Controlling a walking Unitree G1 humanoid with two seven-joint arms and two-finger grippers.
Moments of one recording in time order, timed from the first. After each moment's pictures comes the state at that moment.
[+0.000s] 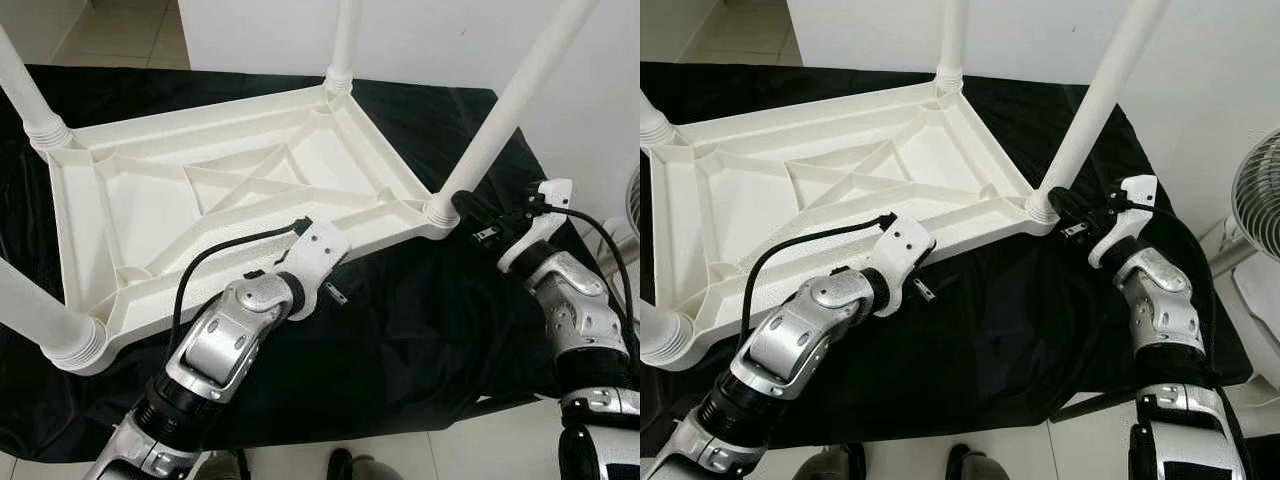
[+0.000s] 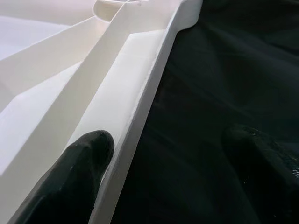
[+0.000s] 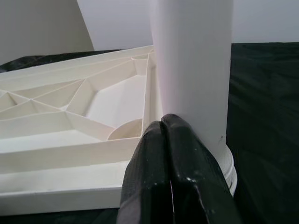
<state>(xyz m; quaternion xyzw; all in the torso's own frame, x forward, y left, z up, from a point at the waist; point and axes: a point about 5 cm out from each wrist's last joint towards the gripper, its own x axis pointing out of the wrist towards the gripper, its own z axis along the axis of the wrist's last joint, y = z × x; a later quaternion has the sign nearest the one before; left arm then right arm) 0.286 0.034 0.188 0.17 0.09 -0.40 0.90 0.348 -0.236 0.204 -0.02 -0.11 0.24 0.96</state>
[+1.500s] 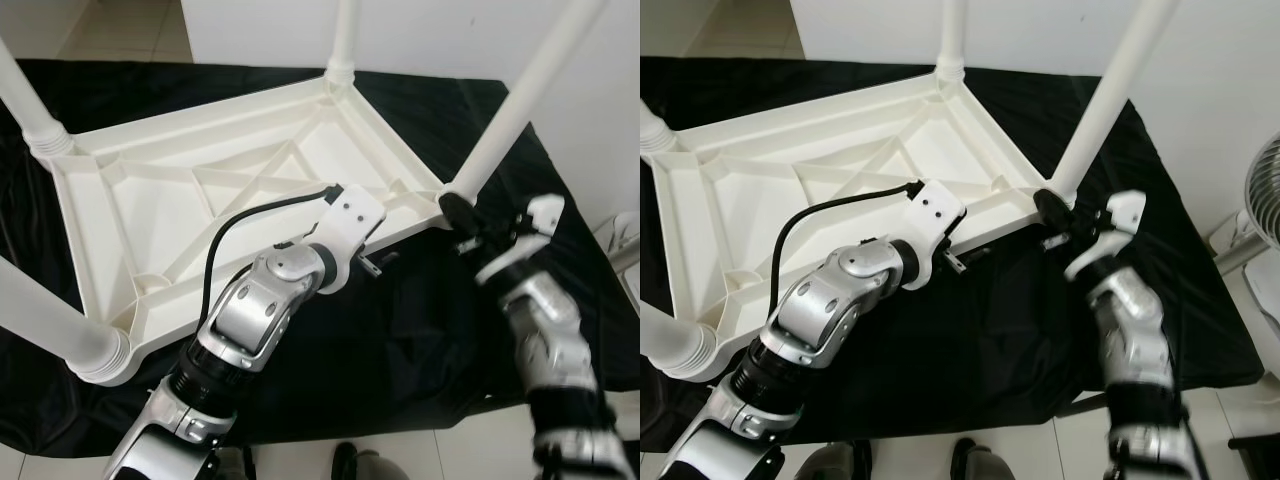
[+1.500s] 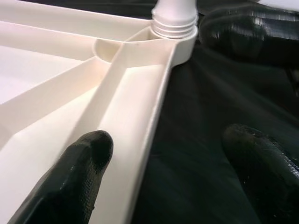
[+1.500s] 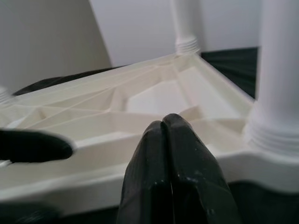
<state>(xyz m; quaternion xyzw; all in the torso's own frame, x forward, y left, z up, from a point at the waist) 0.299 0.007 0.216 0.12 0.06 -0.41 0.90 0.301 -0.196 0.181 0.03 -0.17 0.23 0.96</state>
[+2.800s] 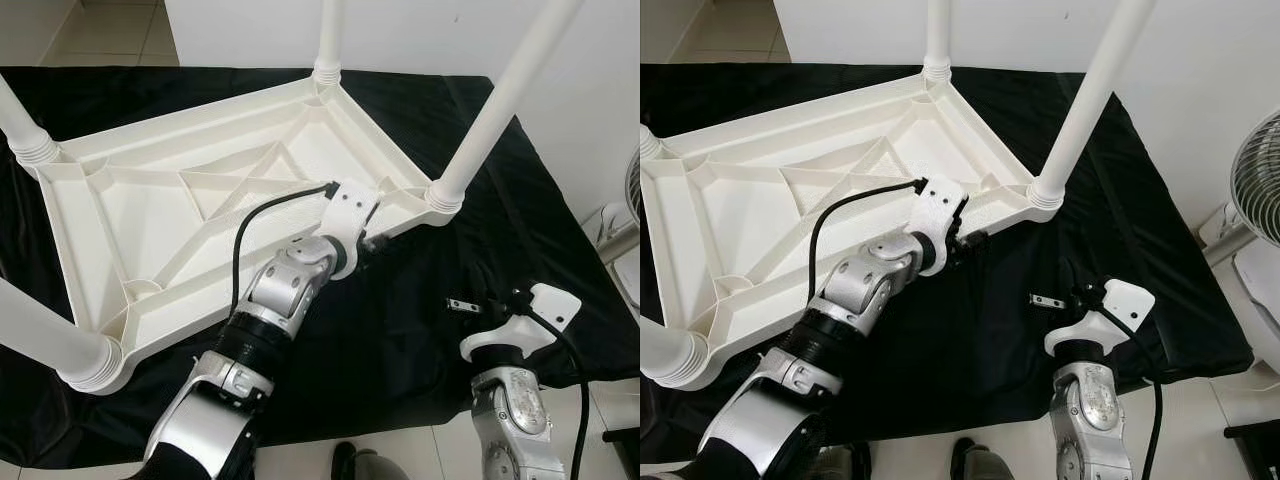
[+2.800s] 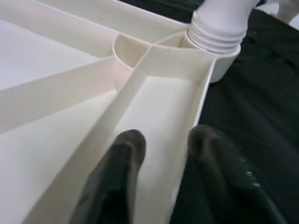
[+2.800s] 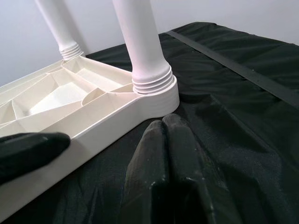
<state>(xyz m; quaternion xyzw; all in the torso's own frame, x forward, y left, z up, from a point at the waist) 0.347 -0.005 0.201 0.03 0.08 -0.35 0.93 0.227 -0.176 0.167 0.08 -0.13 -0.06 0.99</state>
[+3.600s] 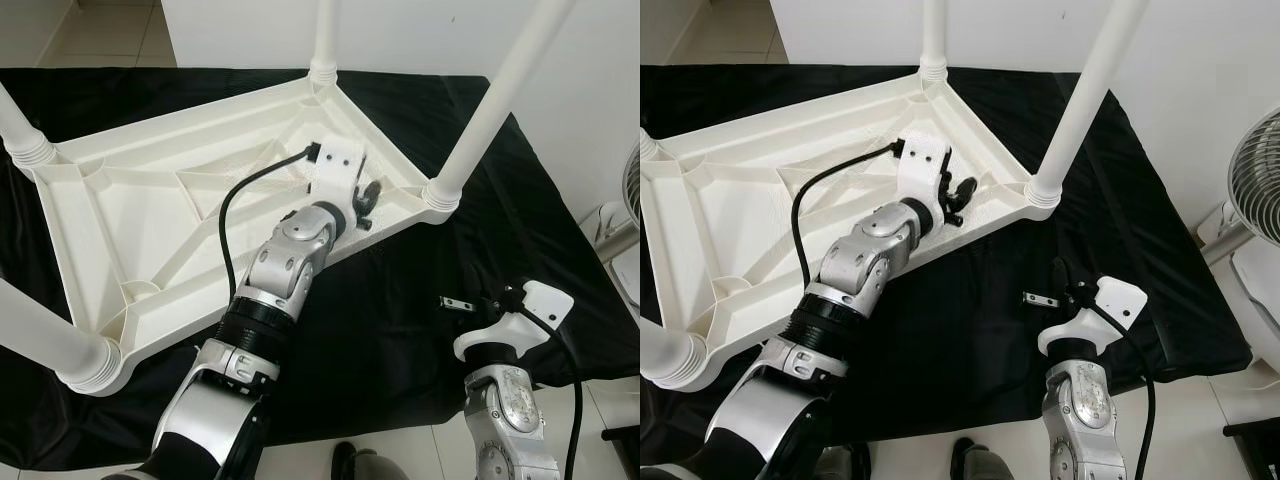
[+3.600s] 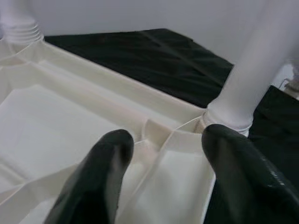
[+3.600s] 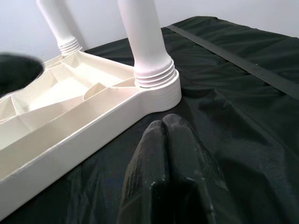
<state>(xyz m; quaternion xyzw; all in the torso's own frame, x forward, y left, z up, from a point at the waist) 0.345 -0.010 0.245 -0.01 -0.02 -0.31 0.95 0.228 -0.170 0.169 0.09 -0.12 -0.06 0.99</state>
